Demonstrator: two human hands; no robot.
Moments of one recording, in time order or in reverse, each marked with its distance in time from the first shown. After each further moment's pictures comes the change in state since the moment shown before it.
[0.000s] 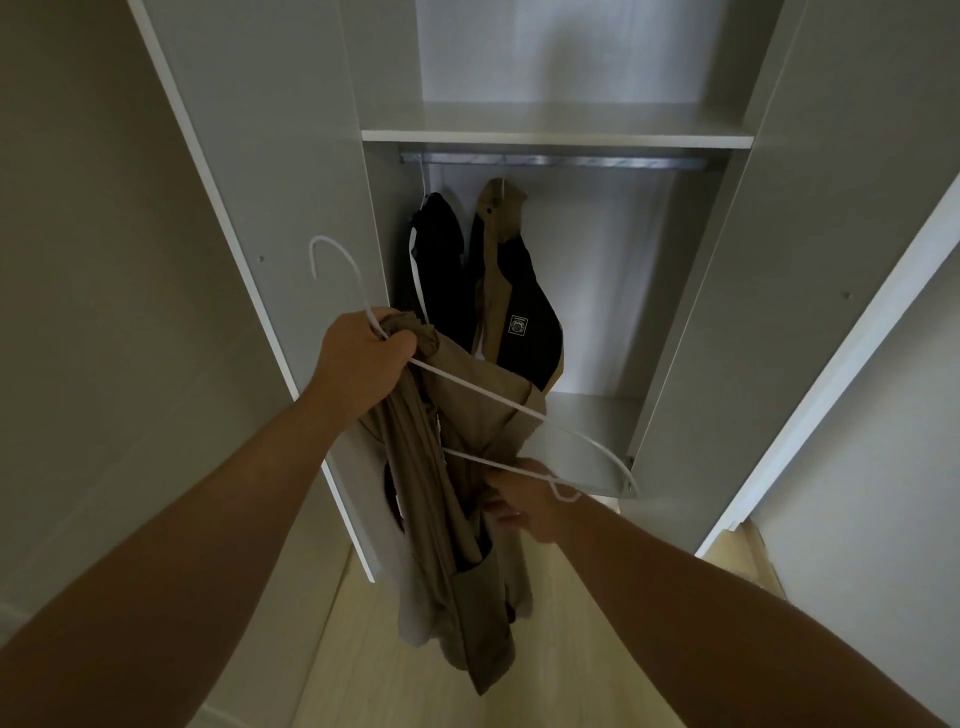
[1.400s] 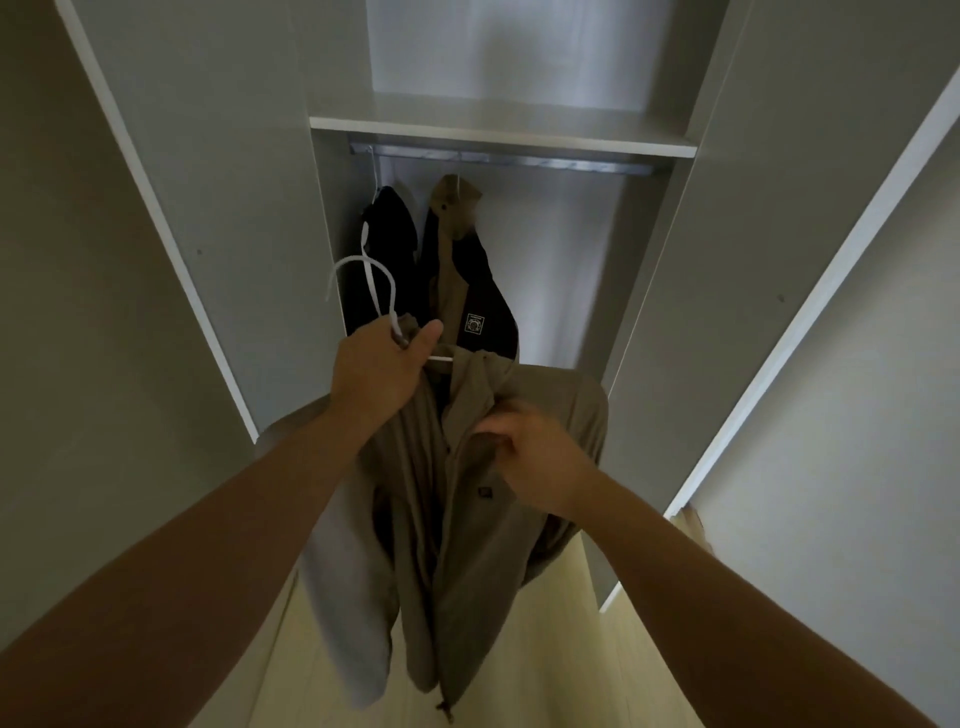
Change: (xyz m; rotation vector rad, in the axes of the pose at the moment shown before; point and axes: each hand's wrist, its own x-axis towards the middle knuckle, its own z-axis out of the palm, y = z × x) left_hand 0.021 -0.023 0.065 0.176 0.013 -0.029; right_hand -0.077 -0.045 -0.035 -0.929 0.212 -0.774
